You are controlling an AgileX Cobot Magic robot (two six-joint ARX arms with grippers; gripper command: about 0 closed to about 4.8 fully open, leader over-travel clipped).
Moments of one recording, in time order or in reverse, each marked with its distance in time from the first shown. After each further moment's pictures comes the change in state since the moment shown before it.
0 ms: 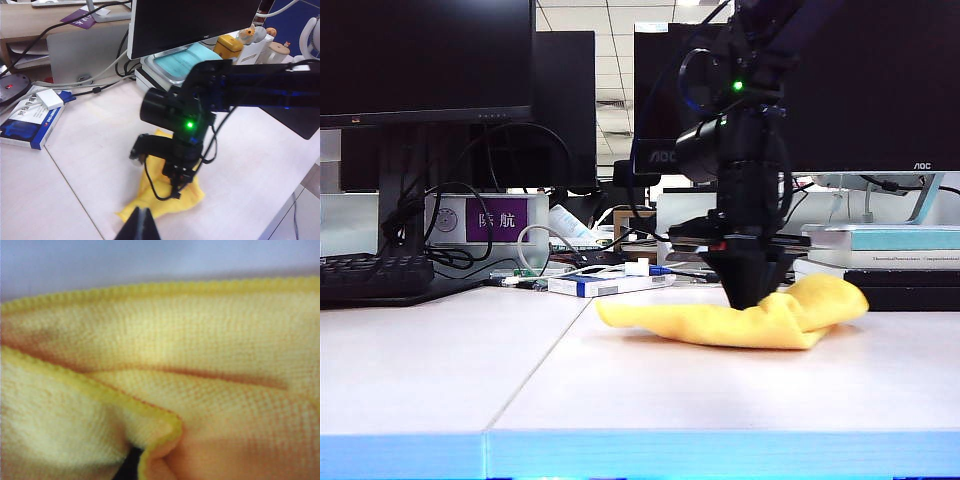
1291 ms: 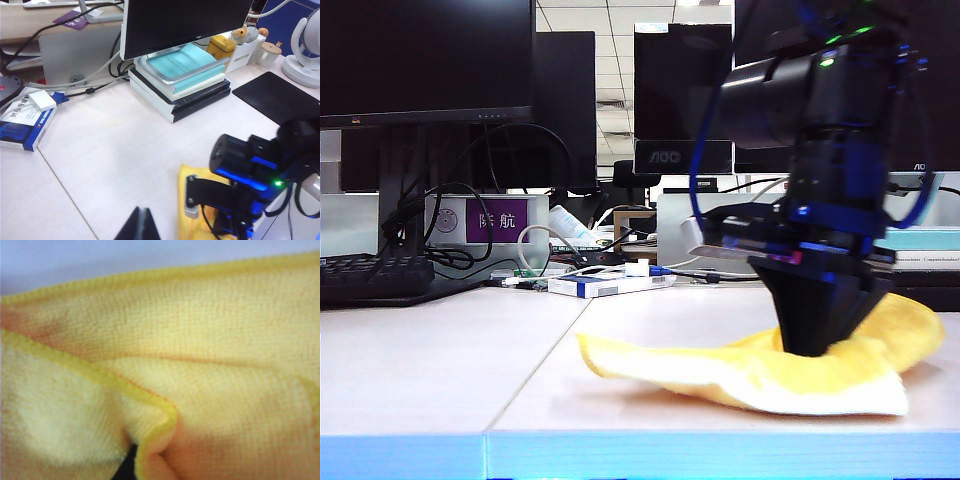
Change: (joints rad) left arm 0.000 -0.007 0.000 -0.005 0.023 0.000; right arm 0.142 -0.544 -0.860 0.463 -0.075 0.087
